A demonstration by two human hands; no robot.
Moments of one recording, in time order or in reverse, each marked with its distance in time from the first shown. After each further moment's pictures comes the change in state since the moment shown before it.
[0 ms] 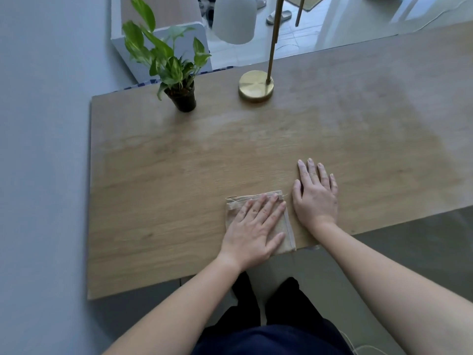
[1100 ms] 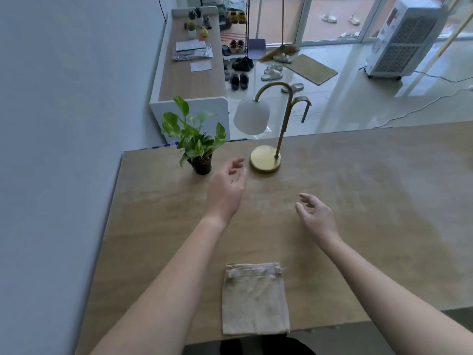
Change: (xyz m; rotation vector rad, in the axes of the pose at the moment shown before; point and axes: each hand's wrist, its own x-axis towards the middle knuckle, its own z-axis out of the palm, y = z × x) left_hand 0.149 -0.088 -0.206 -0.887 0.643 -0.501; right_hand 0.136 -0.023 -0.075 0.612 -0.155 0.011
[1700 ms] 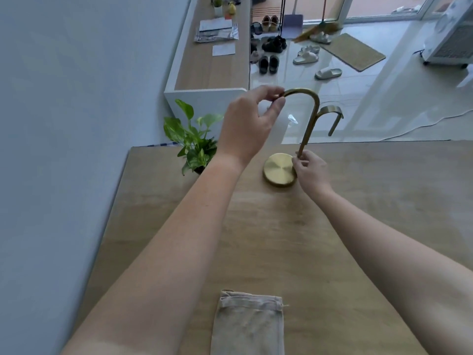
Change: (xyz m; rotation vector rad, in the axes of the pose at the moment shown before) left_hand 0.159 0.089 0.021 0.213 0.117 0.377; right_hand 0.193 -0.076 0.036 0.121 -0.056 -0.067
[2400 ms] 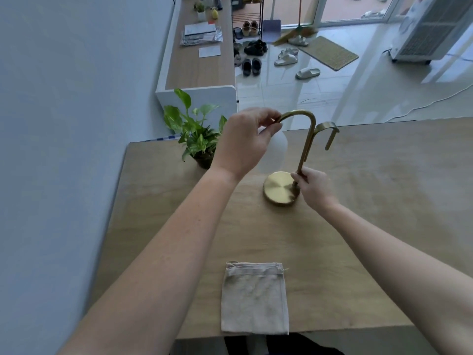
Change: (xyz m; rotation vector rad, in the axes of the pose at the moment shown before) left_hand -0.077 0.027 -0.029 -0.005 -0.130 0.116; right_hand -0.105 0.034 -0.032 -0.232 -0.049 -0.119
